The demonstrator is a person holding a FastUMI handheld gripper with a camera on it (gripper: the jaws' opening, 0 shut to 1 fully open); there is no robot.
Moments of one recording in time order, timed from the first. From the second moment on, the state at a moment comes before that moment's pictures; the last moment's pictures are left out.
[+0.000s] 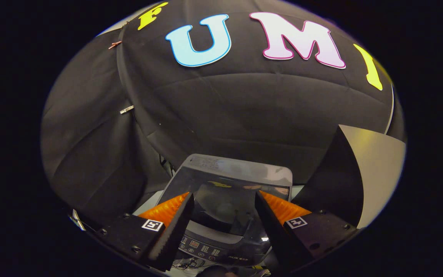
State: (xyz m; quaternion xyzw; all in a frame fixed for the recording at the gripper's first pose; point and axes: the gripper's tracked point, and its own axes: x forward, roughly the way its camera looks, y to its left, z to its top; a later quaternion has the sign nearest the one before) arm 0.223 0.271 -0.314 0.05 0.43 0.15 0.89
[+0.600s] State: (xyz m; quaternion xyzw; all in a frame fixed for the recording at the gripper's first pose) arm 0.189 0.254 -0.183 0.04 0.29 0.18 0.94
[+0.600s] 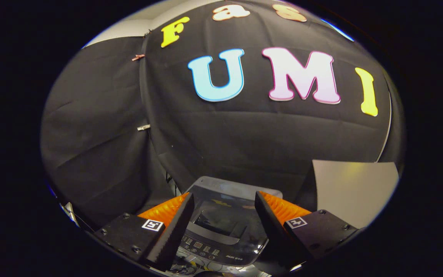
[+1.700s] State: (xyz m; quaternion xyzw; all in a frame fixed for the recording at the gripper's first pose) arm 0.039 0.149 -0.015 -0.03 0.02 0.14 0.99
